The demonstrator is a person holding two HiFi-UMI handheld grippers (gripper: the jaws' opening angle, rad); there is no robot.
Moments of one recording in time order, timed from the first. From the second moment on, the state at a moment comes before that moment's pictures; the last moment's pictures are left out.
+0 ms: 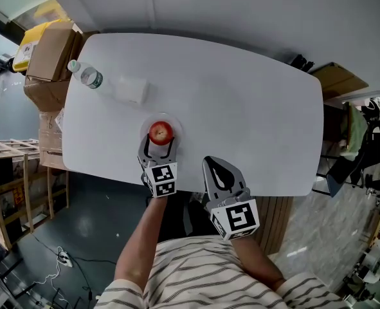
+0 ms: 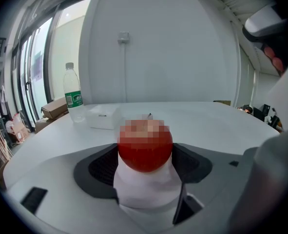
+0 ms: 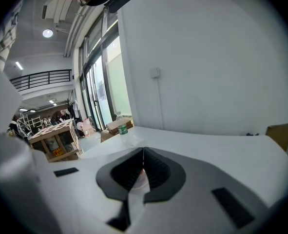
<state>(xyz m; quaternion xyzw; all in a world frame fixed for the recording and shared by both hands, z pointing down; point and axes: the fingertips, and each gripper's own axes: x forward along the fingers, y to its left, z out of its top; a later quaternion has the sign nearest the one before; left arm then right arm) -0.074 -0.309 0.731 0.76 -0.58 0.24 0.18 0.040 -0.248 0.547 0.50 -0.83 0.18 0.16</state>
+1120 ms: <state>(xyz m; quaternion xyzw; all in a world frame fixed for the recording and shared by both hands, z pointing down) -0.086 -0.268 0.589 0.75 -0.61 0.18 0.18 0.035 -0.237 0.494 0.49 -0.85 0.16 0.12</state>
